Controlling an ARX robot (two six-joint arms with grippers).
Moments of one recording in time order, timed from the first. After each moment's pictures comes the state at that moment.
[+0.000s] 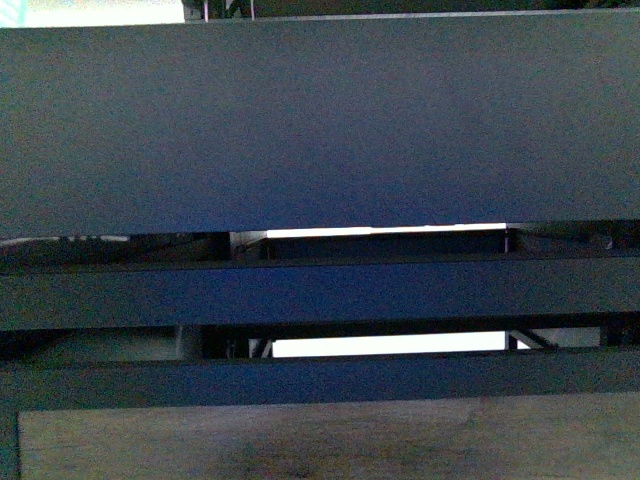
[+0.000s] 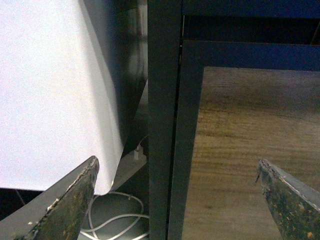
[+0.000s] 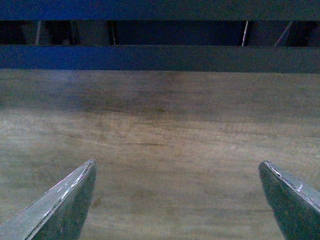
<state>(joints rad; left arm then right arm) 0.00 0.00 0.01 -0.01 0.00 0.00 0.00 0.00 0.02 0.00 0.00 0.00</state>
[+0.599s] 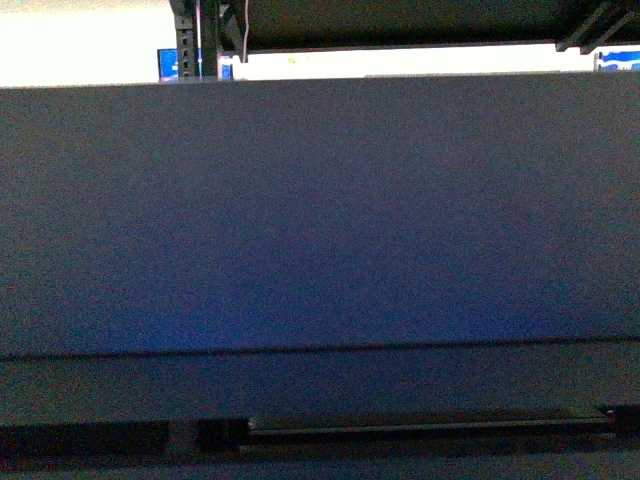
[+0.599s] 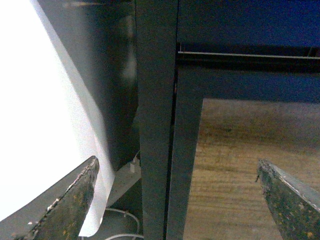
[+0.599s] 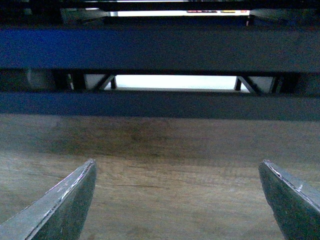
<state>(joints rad) 0.00 0.00 0.01 -0.01 0.00 0.00 0.00 0.00 0.02 0.00 0.00 0.00</state>
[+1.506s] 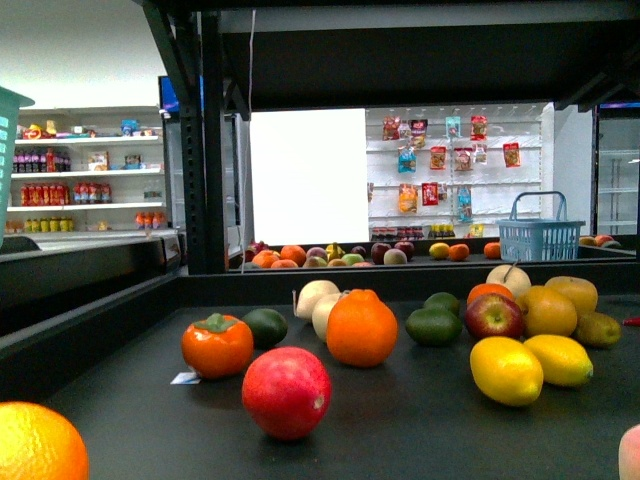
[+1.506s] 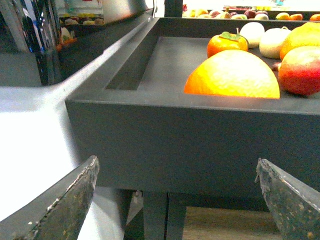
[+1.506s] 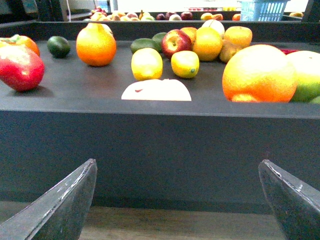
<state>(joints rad) 0.00 0.00 0.01 -0.01 0.00 0.00 0.00 0.00 0.02 0.00 0.00 0.00</state>
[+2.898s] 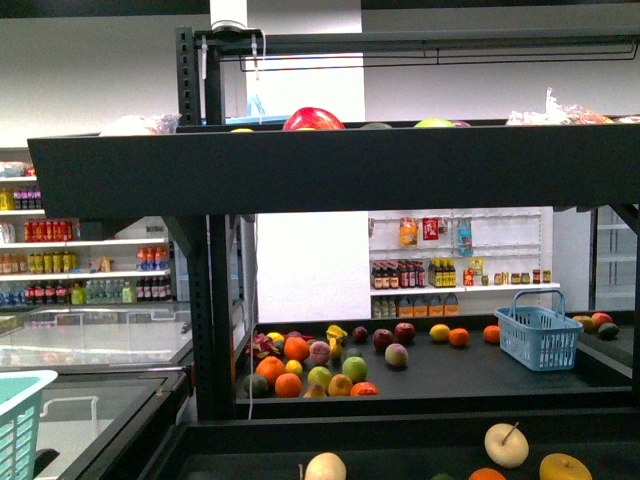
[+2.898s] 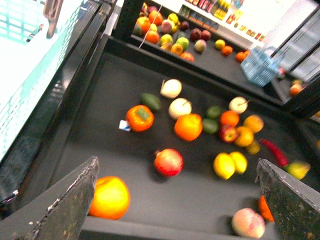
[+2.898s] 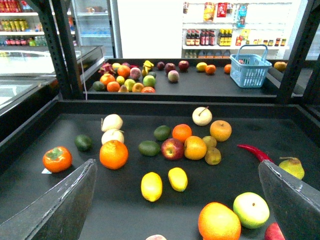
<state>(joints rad) 0.22 0.45 0.24 0.04 0.42 -0.47 0.00 0.00 0.02 0.00 0.00 0.00</state>
